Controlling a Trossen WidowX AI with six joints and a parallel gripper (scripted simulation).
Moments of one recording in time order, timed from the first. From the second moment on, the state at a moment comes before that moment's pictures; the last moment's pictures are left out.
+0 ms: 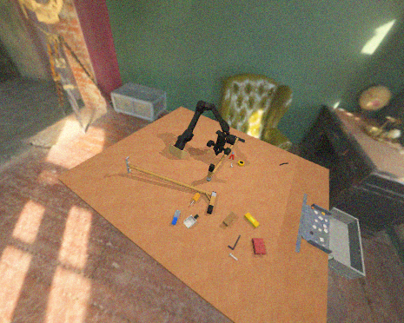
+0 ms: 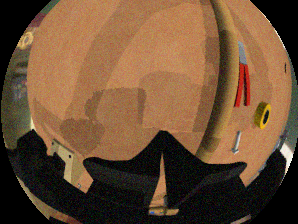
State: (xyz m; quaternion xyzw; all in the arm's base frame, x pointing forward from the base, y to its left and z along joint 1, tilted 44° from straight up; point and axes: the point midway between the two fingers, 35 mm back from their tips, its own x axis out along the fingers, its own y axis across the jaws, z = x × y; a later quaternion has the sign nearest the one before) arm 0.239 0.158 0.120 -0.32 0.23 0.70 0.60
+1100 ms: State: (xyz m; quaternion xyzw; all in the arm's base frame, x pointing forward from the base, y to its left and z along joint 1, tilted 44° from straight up) arm 0.267 0.165 0.128 -0.32 0.23 0.69 0.60
